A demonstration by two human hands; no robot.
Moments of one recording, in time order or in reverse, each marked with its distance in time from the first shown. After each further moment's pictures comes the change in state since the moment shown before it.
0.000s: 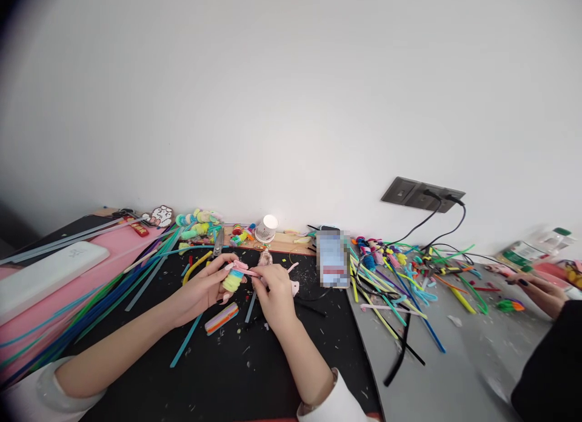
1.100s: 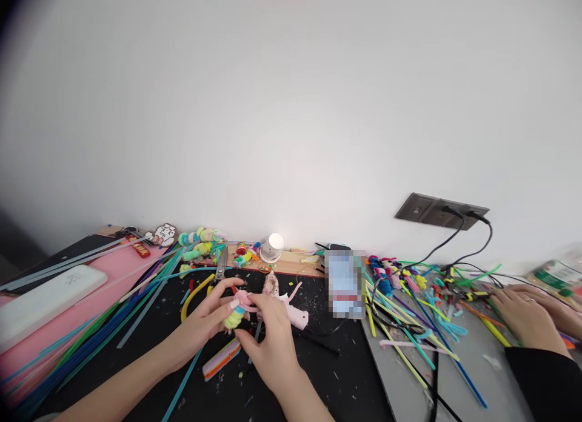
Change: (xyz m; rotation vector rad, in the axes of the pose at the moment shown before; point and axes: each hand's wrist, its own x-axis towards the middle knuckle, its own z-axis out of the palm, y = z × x) left_hand 0.002 0.006 0.004 0.237 0.075 0.006; right_hand -0.005 -0.013 0.009 0.145 -0.035 0.020
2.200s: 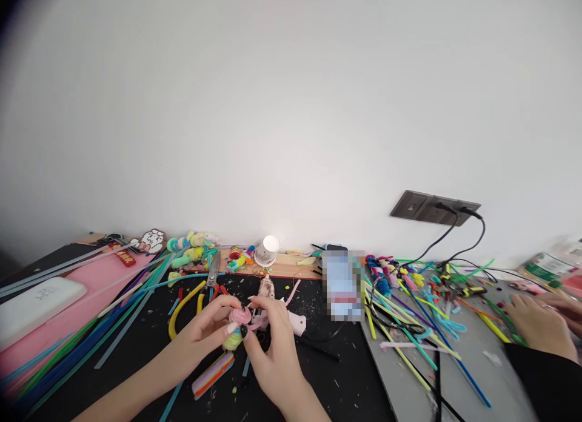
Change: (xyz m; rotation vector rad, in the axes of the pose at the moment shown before) left_hand 0.003 -0.015 -0.002 0.180 -0.148 0.140; right_hand -0.007 0.002 -0.010 0.125 -0.025 0.162
